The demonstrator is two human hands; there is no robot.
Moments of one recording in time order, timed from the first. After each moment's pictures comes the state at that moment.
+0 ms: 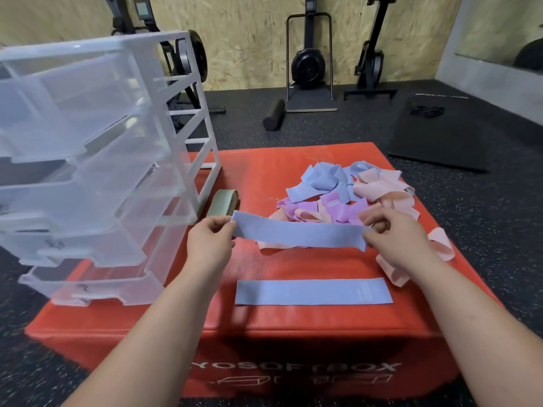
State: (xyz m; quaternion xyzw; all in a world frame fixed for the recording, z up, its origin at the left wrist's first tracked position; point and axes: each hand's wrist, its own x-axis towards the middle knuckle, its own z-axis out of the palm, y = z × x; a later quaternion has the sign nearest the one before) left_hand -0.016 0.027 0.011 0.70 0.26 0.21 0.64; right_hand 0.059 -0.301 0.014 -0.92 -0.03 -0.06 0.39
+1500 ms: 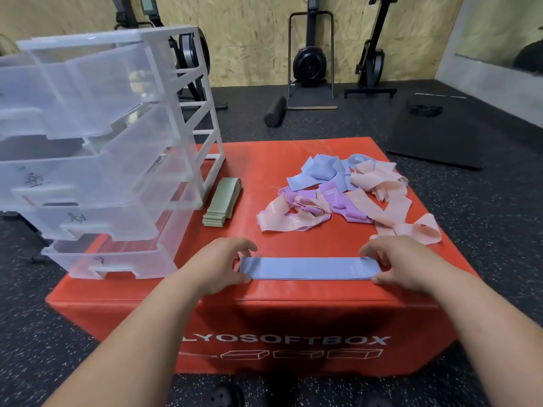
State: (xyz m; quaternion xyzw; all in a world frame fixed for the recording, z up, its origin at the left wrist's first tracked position) left_hand -0.068 0.059 -0.017 0.98 -0.06 -0.03 0.18; right_hand 0.002 -0.338 0.013 -0.97 -0.22 0.11 0.09
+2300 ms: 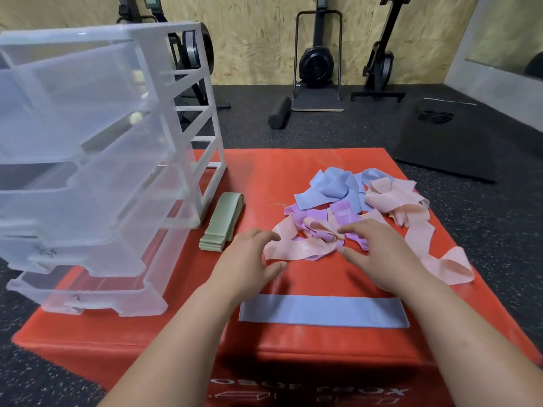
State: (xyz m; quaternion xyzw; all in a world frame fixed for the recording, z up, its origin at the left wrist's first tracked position) left_hand 0.004 0.025 -0.016 0.96 -0.03 0.11 0.25; right_hand 0.080 -0.264 0.000 -0.94 -0.20 -0.03 0.28
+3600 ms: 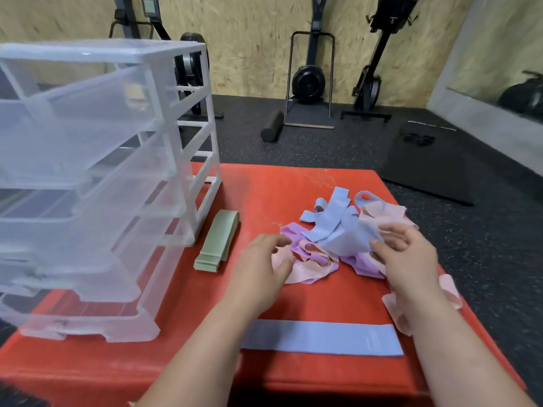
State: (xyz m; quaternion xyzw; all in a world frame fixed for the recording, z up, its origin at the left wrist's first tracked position) left_hand 0.018 -0.004 0.007 0.89 0.00 0.17 0.41; right_hand 0.079 -0.260 0.038 -0.74 0.04 -0.13 0.66
